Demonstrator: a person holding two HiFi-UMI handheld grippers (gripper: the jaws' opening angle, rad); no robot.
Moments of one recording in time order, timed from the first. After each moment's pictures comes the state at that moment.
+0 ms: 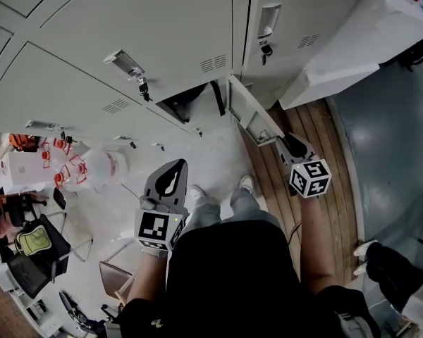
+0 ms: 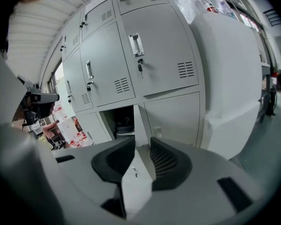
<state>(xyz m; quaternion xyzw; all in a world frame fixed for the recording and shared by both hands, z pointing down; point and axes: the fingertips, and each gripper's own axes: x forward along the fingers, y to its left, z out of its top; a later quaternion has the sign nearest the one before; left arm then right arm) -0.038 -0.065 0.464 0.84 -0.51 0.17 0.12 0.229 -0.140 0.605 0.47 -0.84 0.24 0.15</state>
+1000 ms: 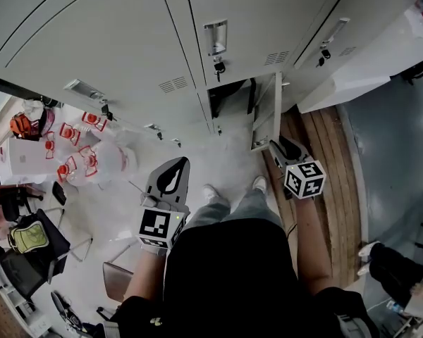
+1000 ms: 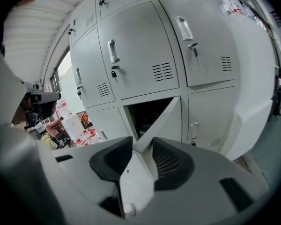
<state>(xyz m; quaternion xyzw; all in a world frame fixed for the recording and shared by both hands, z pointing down) -0.192 -0.025 0.462 0.84 -0.52 0.15 0.11 0.055 -0.101 0.603 0.45 -0.84 0.24 0.17</state>
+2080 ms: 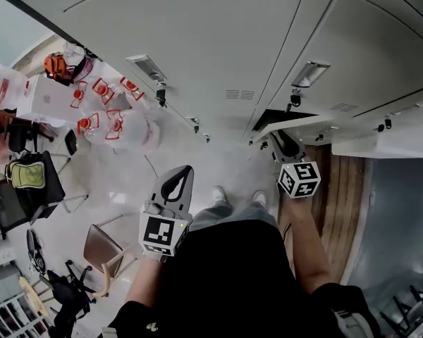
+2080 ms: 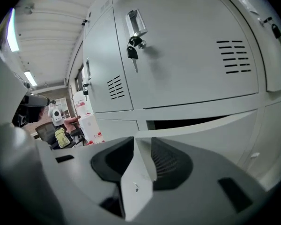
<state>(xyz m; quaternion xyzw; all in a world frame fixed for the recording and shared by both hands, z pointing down) -0.280 -0.010 0.467 0.73 -0.65 0.16 0.14 -0.109 -0.191 0.602 0.33 -0.92 0.18 0.14</state>
